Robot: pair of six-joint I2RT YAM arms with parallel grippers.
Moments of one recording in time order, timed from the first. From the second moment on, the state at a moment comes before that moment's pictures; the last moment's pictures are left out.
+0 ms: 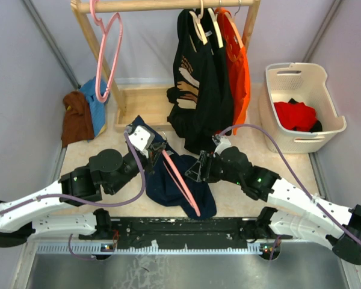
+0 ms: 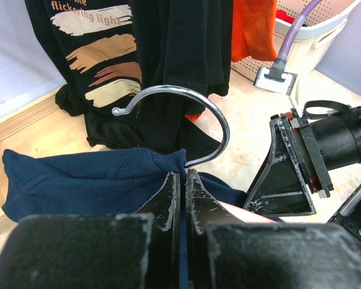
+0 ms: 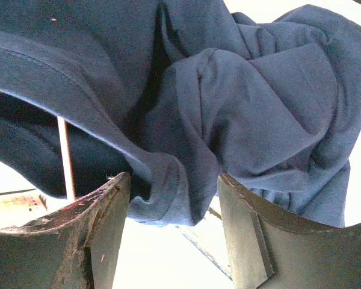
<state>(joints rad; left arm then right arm) -1.28 0.86 1.08 -0.33 -0.59 -0.06 0.93 0.88 0.66 -0.27 -0.03 0.88</state>
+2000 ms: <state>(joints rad) -1.25 0.99 0.81 0.52 -0.82 0.33 1.14 0.76 0.70 -0.43 0.11 0.96</state>
